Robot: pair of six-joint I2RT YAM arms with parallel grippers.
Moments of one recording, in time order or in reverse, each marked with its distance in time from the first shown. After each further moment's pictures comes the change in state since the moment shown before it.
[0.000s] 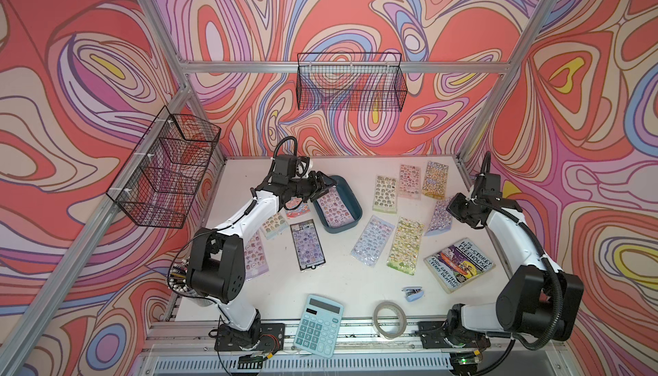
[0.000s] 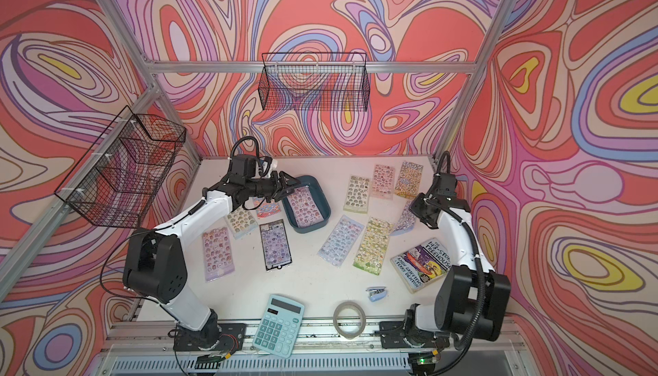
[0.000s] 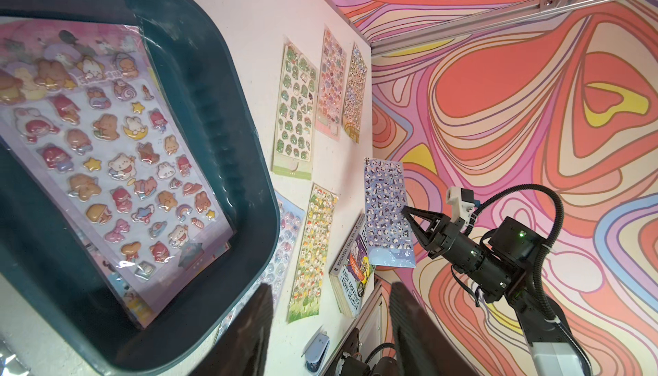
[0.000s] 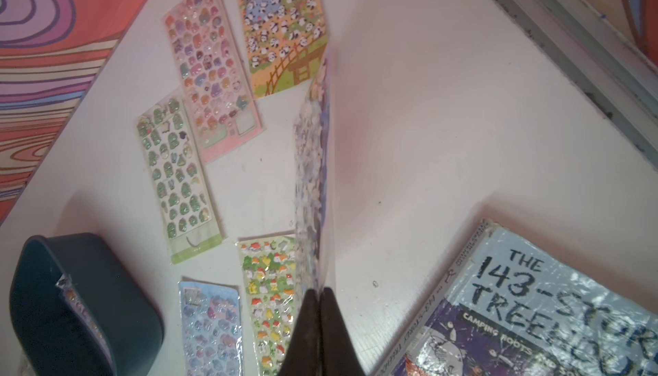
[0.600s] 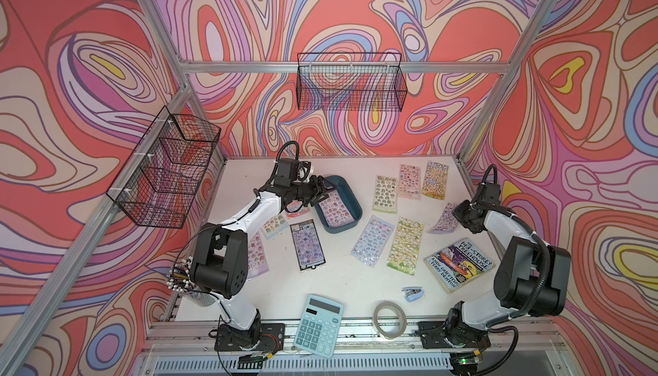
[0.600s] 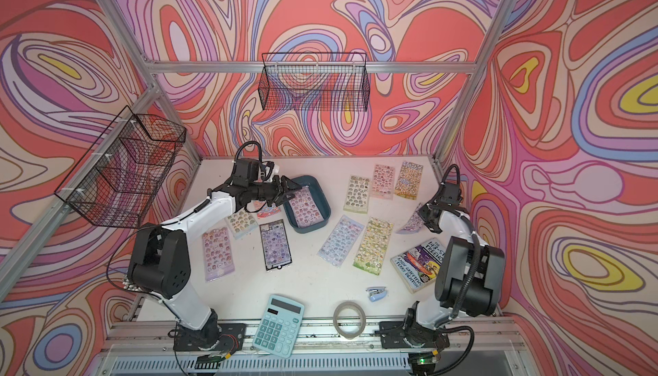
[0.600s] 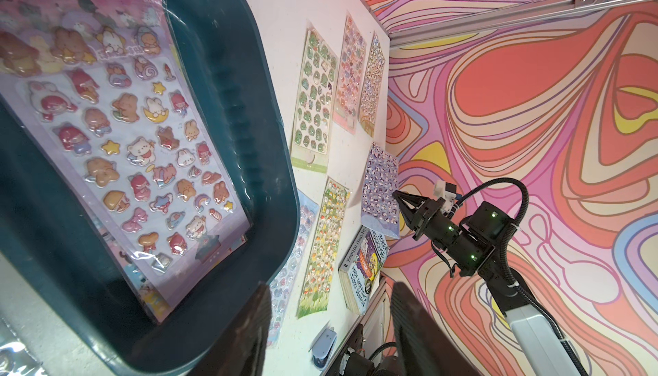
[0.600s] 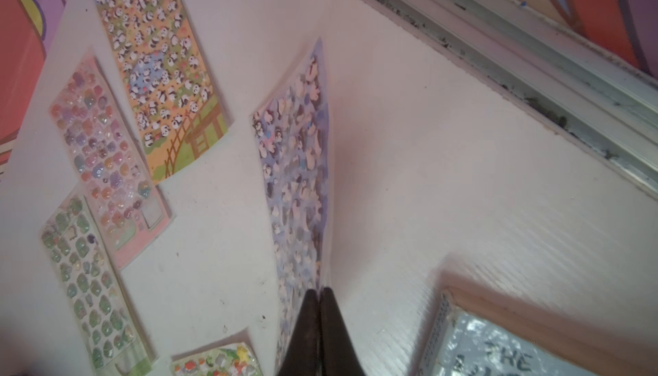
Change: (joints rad) left arm 0.000 0.039 -0.019 0.004 0.003 -0.001; right arm -0.072 0.173 -0.092 0.259 0.098 0.105
